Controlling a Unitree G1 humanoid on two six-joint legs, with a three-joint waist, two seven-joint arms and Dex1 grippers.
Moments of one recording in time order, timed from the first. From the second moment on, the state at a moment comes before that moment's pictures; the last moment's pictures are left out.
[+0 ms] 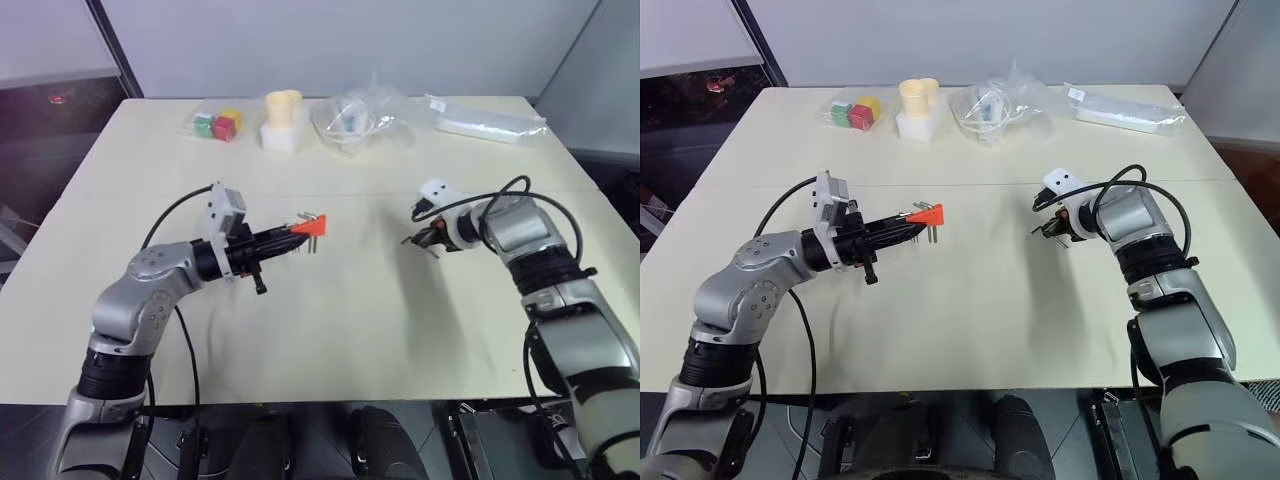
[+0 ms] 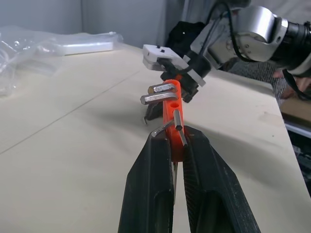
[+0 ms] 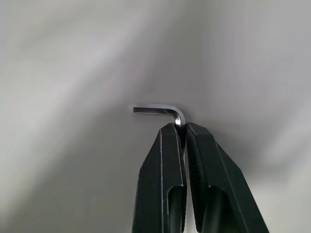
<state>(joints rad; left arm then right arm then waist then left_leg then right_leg) -0.43 0.52 0.02 -0.21 -0.62 0.55 -0.92 -0.91 -0.59 0.24 0.49 -0.03 0.76 0.91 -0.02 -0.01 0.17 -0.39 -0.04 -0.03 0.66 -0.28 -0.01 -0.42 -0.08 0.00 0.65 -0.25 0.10</state>
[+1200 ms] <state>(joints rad) -0.57 0.46 0.02 -0.04 -0.55 0.46 -0.92 -0.71 -0.09 -0.13 -0.17 0.46 0.48 0.51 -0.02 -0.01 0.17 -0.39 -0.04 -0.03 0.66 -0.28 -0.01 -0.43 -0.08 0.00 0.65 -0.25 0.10</state>
